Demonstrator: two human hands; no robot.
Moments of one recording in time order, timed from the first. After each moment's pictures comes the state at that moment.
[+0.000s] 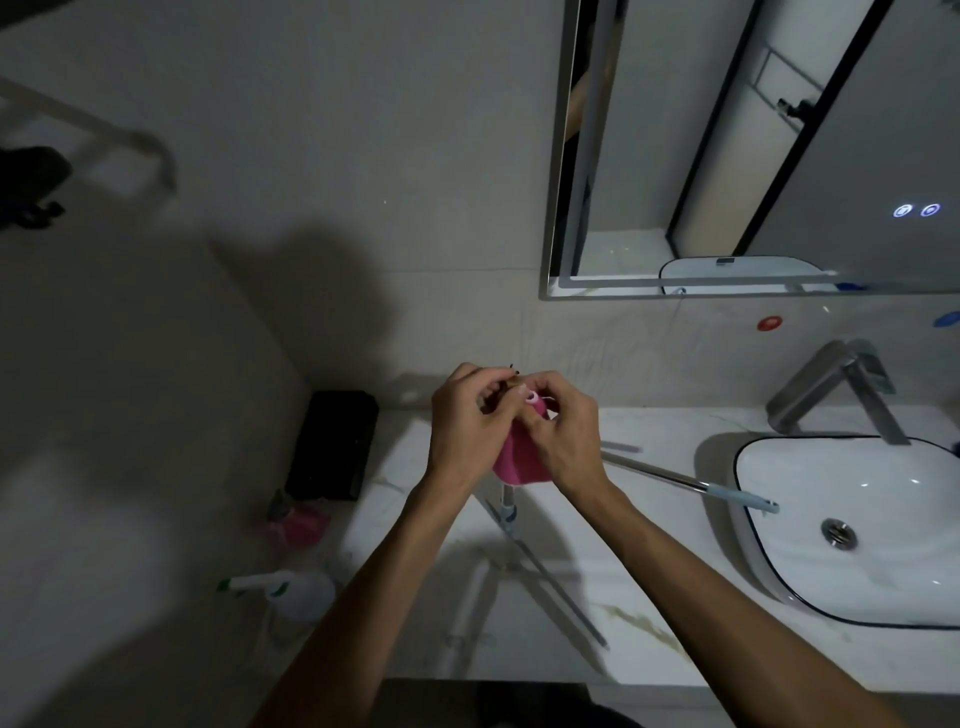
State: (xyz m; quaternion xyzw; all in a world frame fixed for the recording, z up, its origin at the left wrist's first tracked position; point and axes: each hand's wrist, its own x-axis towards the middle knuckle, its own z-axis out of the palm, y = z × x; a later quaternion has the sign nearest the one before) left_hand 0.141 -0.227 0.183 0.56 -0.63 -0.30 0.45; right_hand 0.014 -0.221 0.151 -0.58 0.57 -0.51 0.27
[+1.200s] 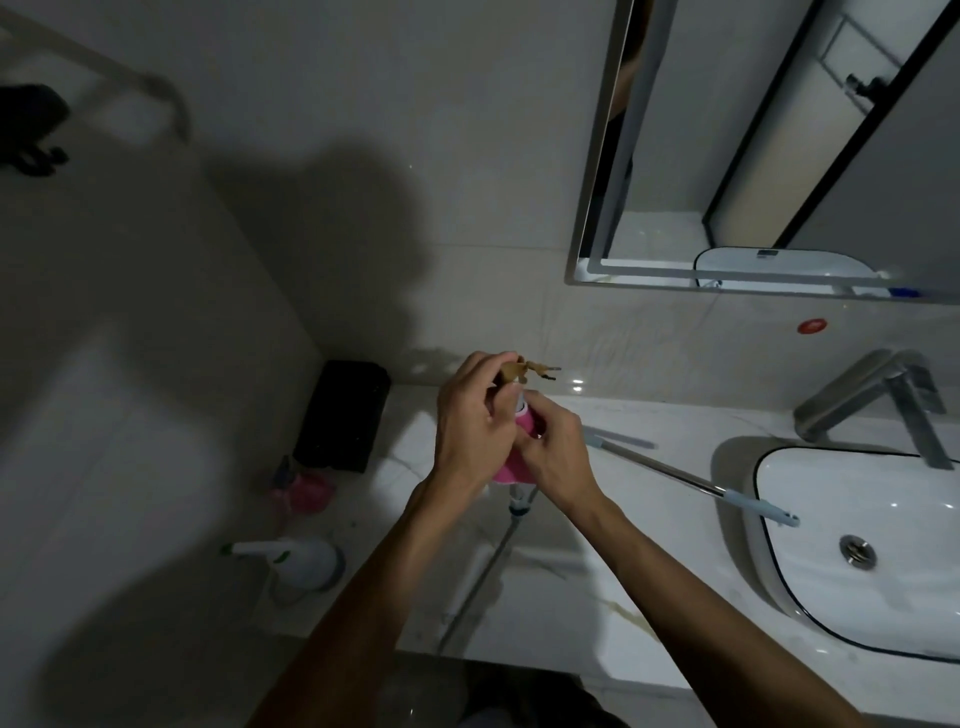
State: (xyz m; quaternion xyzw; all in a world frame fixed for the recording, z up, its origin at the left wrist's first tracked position) left_hand 0.145 -0.227 0.168 0.53 -0.65 -0.24 0.49; right_hand 0.030 -0.222 0.118 -0.63 0.53 -0.44 0.36
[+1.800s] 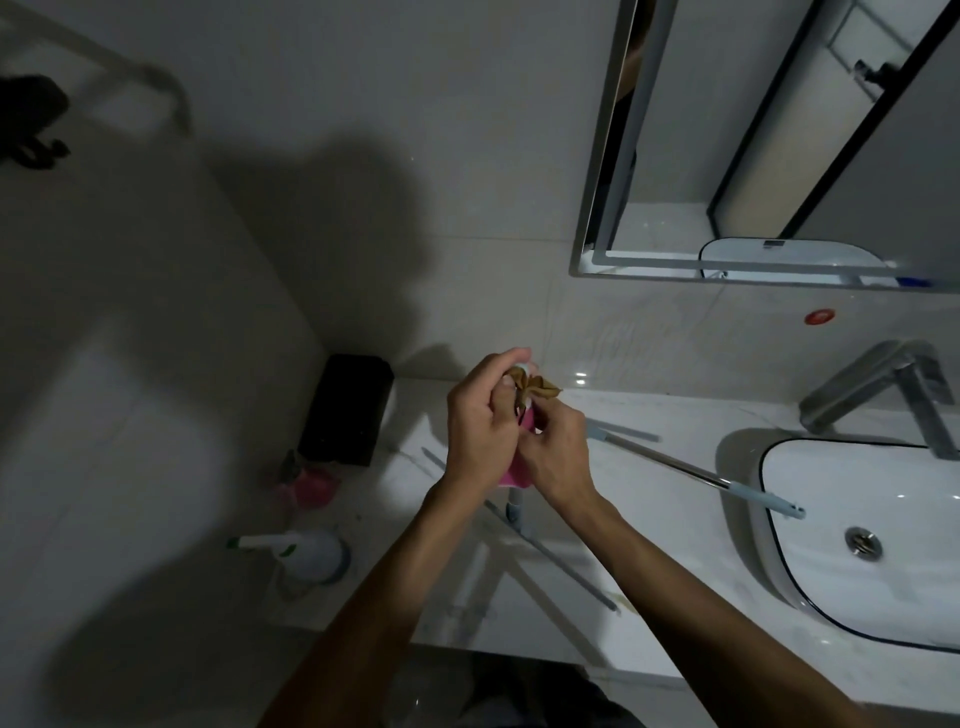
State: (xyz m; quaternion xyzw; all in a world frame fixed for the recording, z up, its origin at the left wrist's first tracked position) left_hand 0.138 -0.217 0.164 0.51 -0.59 -0.32 0.54; right_hand 0.041 -0.216 0.118 -0.61 0.57 -0.46 0.31
